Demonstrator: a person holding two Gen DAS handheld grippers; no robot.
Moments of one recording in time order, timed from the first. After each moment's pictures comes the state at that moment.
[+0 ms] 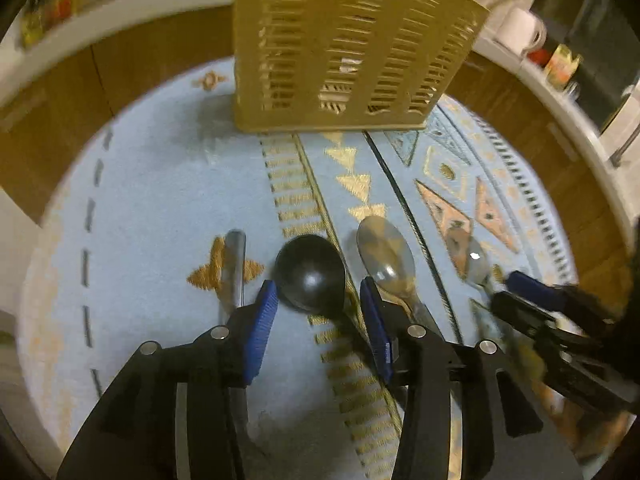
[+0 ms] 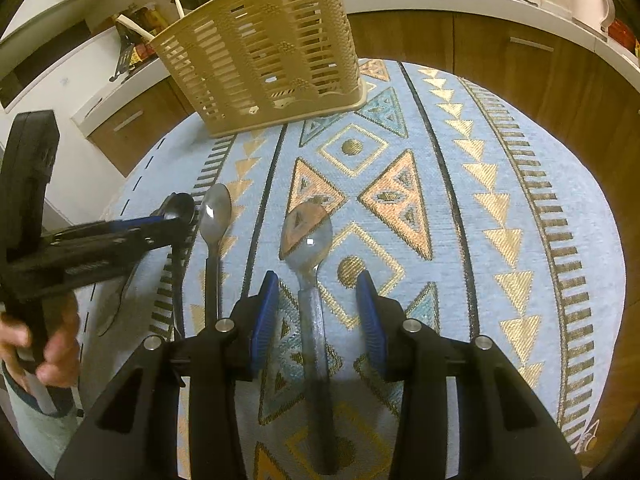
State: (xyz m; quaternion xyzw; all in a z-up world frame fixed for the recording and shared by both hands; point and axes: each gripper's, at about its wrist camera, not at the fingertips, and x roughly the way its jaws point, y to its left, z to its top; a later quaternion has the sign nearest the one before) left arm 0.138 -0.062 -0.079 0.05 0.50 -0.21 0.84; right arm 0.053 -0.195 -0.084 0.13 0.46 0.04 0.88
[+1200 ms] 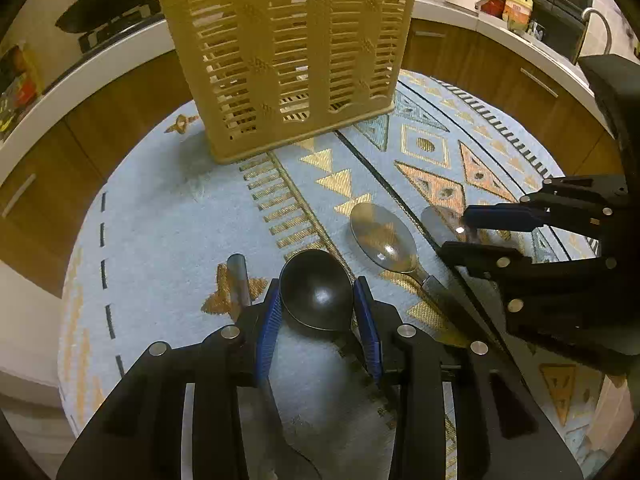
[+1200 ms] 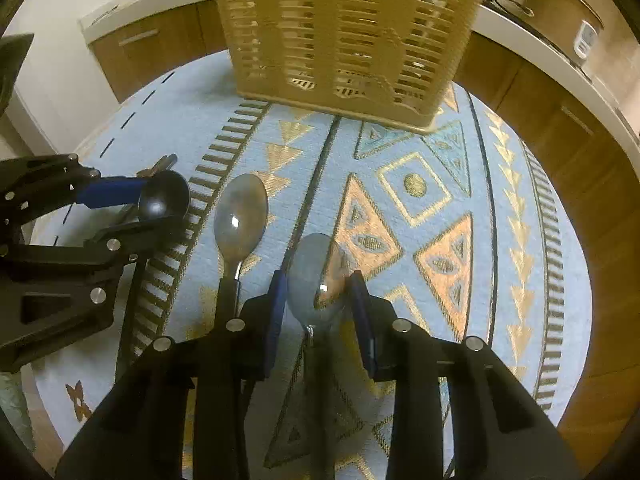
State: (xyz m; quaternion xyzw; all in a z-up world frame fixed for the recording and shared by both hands) left arm 0.129 -0.065 -0.072 0.15 0.46 -0.26 0.84; right arm 0.111 -0.137 -0.083 -0.05 0.52 0.05 0.85
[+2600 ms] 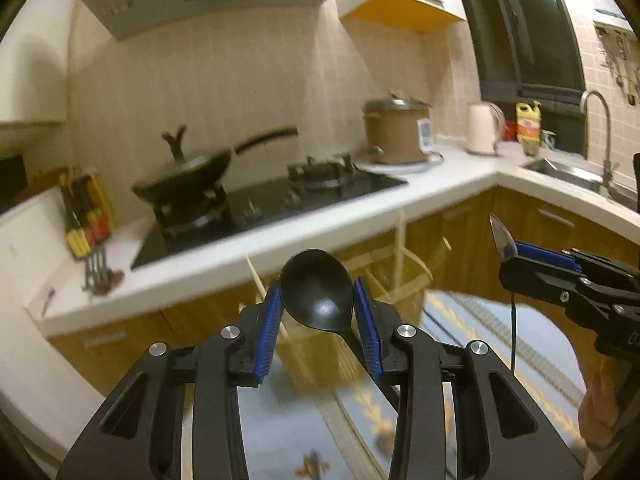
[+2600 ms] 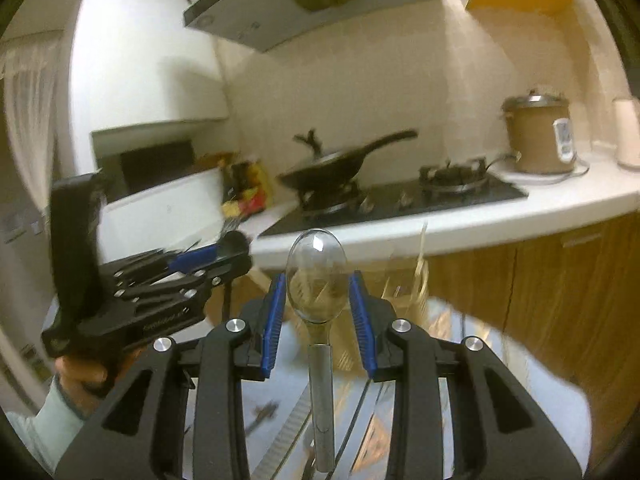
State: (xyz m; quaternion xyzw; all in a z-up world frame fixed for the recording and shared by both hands) left arm 0.119 -0.086 0.119 0.13 0.18 -0.20 0.95; right arm 0.075 -0.218 0.096 0.13 0.14 0.14 0.97
